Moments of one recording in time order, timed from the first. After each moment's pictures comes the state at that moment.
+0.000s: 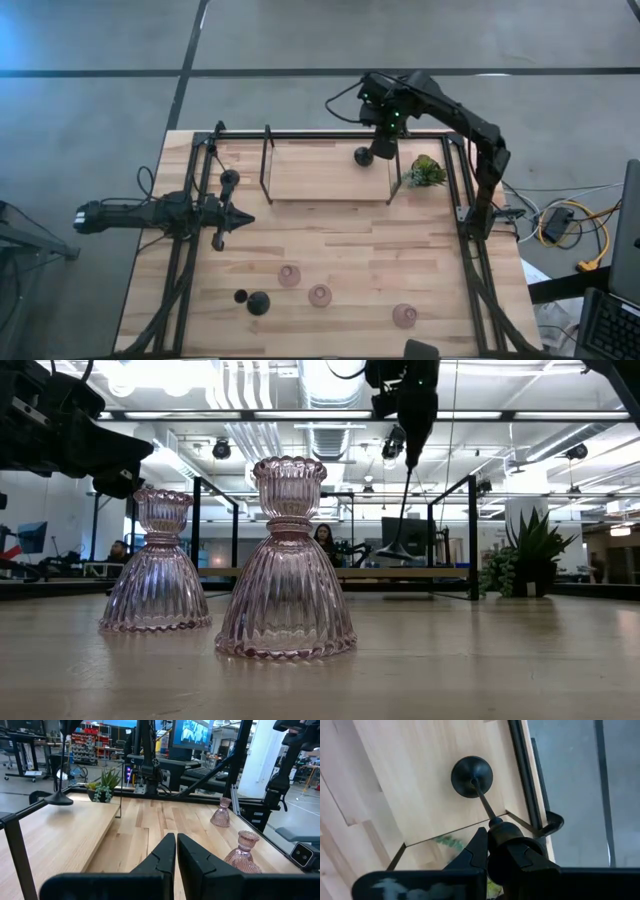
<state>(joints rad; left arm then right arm) -0.01 0.09 0.01 0.02 0.04 -0.11 -0.54 1.87 2.10 -1.56 0.13 -0.27</state>
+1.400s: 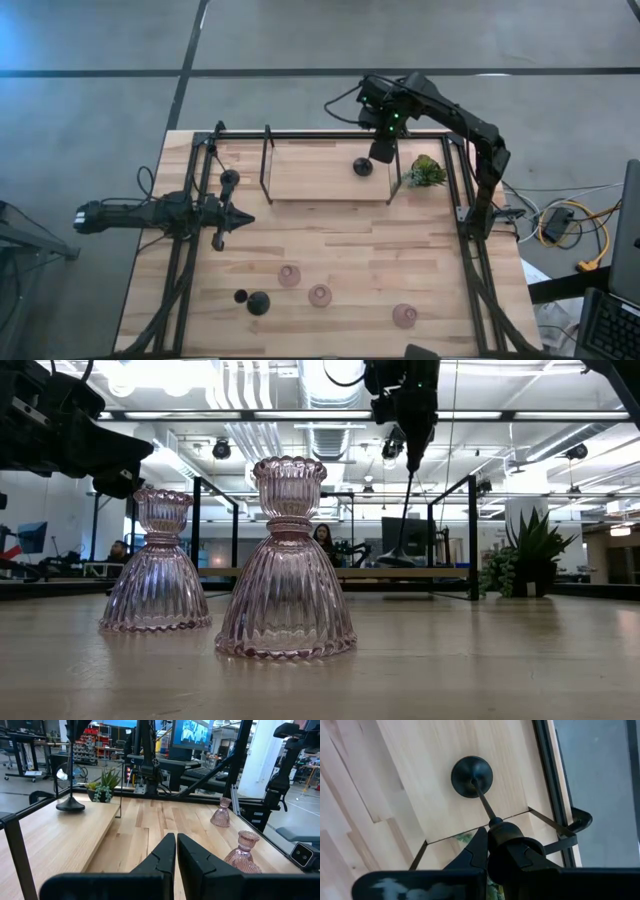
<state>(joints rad) -0.01 0.09 0.01 0.02 0.04 -0.11 -0.54 1.87 2.06 -1.57 0.04 -0.22</state>
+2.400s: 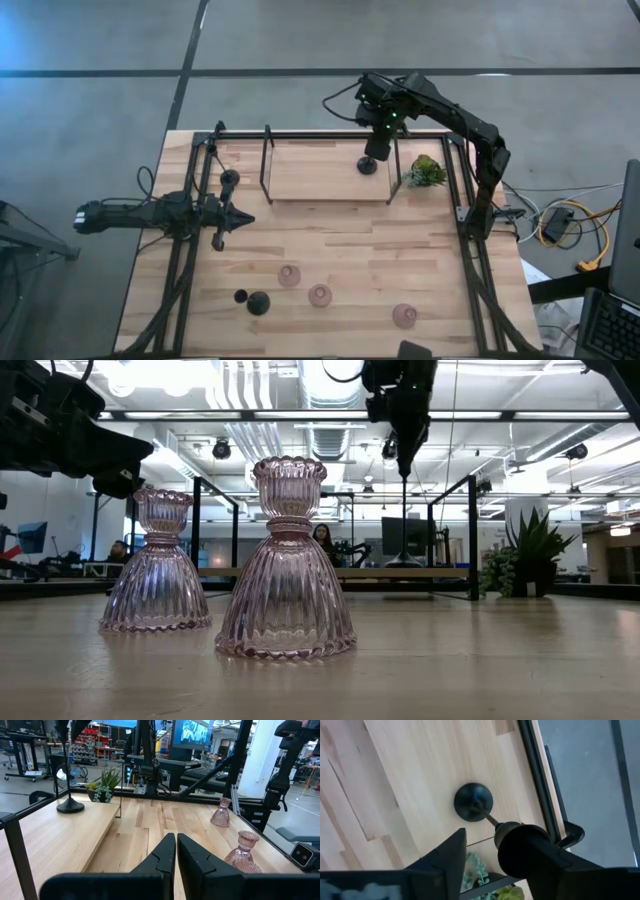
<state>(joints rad) -0.01 0.09 0.01 0.02 0.04 -0.11 -0.54 1.87 2.06 -1.49 0.05 -0.22</state>
